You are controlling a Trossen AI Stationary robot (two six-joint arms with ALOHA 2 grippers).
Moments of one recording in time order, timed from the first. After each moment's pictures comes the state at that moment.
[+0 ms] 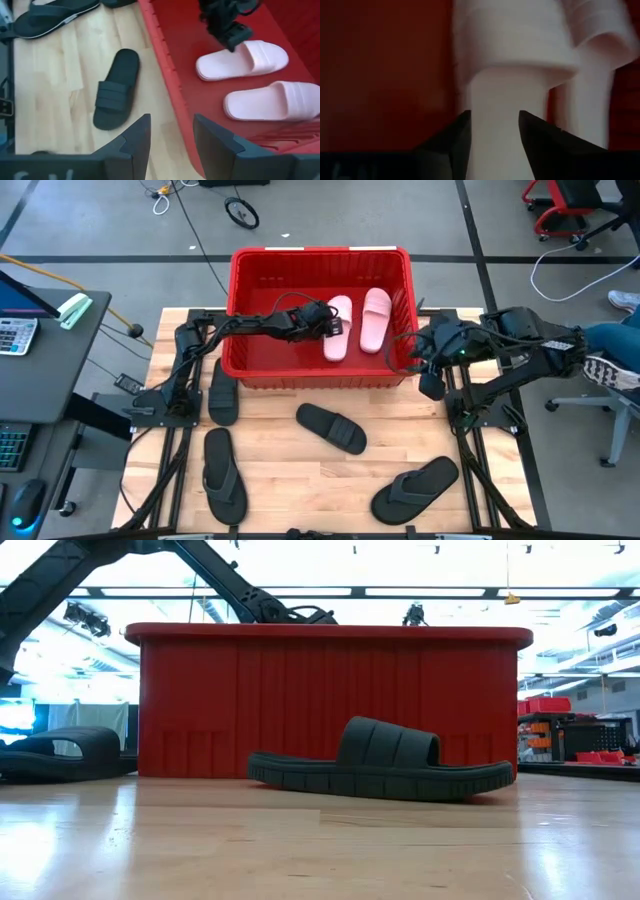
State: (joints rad) left arm 0.44 2.08 1.48 -0.22 -0.20 -1.08; right arm 0.13 1.21 1.69 -1.39 0.23 0.35
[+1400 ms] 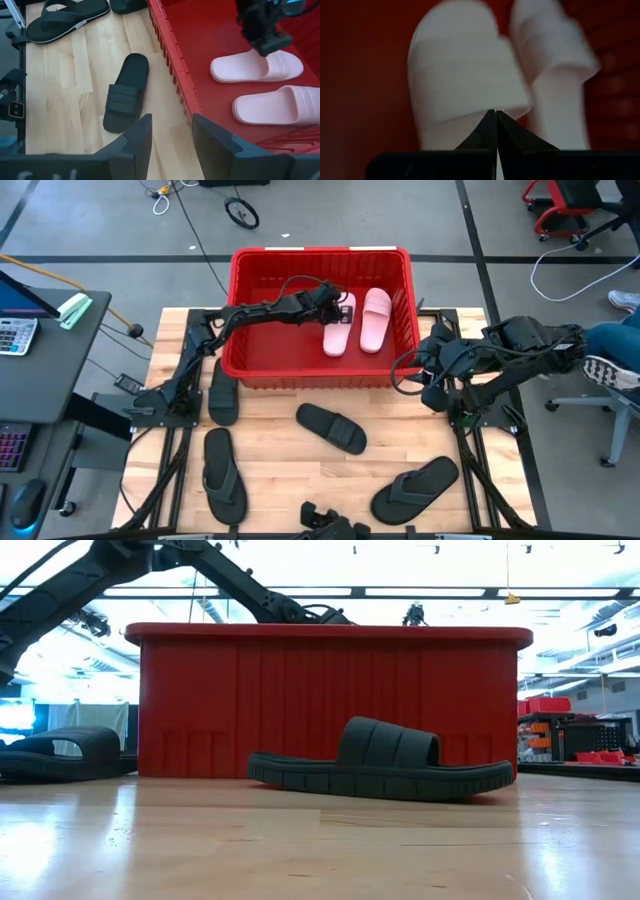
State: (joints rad) left arm 0.51 2.21 1.76 -0.29 -0.13 -0.80; right arm 0.27 1.22 1.69 -1.38 0.33 0.46
